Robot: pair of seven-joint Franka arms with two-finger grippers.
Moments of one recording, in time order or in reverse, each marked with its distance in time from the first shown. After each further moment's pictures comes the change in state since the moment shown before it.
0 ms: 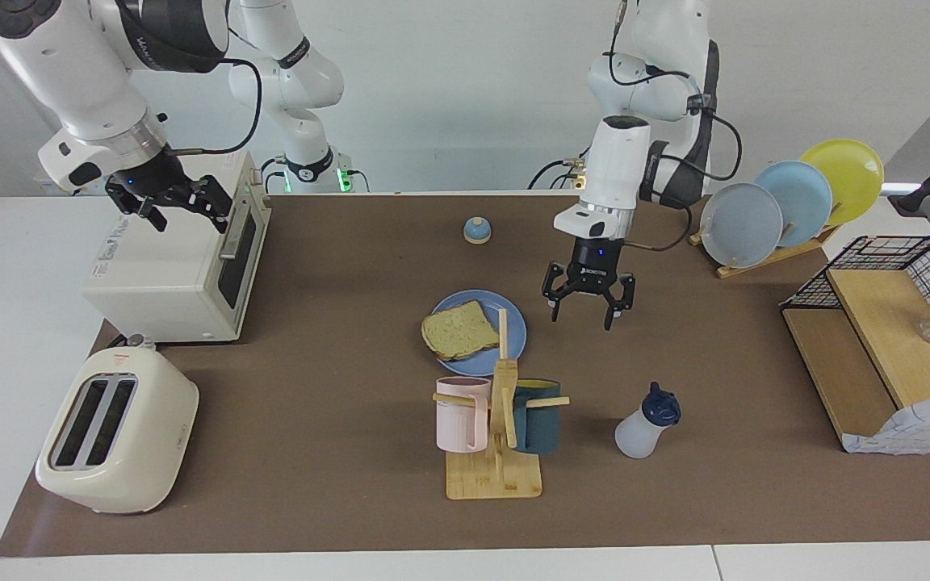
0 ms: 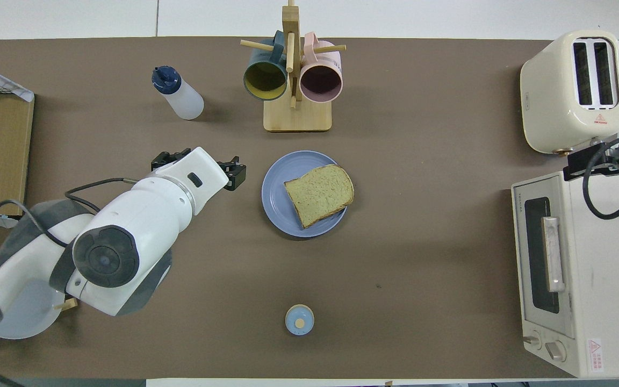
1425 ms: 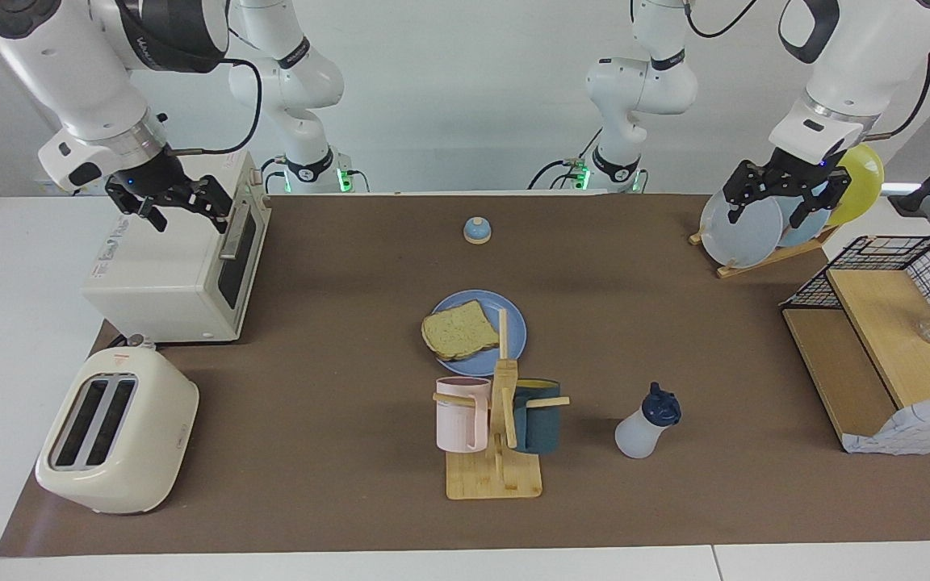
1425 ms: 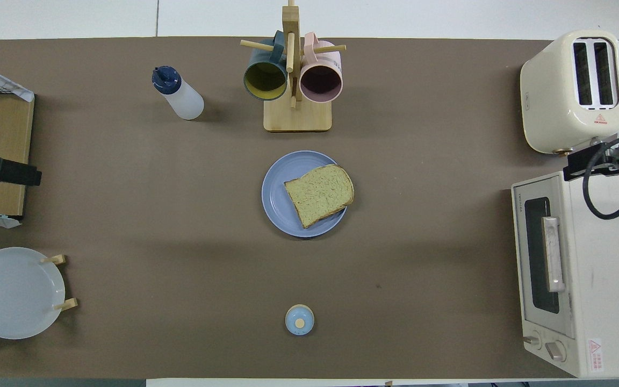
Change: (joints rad) left arm 0.380 -0.037 0.024 0.484 -0.239 -0.984 0.597; right arm 0.000 0.000 0.000 0.000 0.000 0.000 0.000
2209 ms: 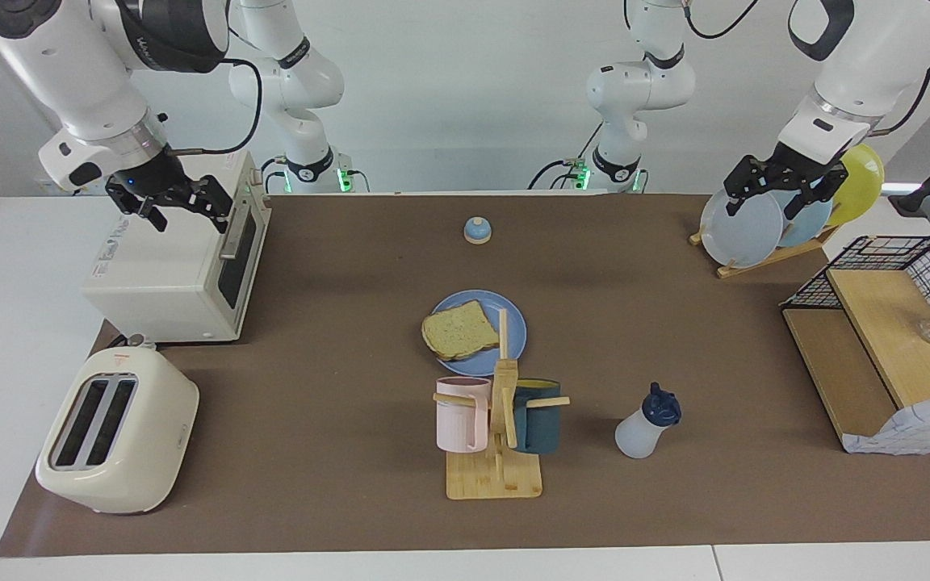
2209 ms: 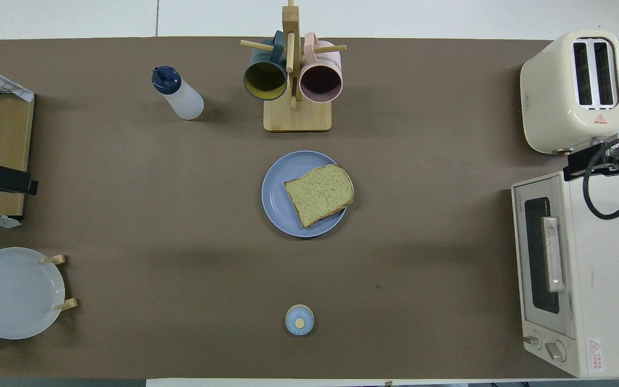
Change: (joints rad) left arm 0.354 0.000 -0.307 0.007 -0.070 -0.045 -0.018; right arm 0.000 0.000 0.000 0.000 0.000 0.000 0.000
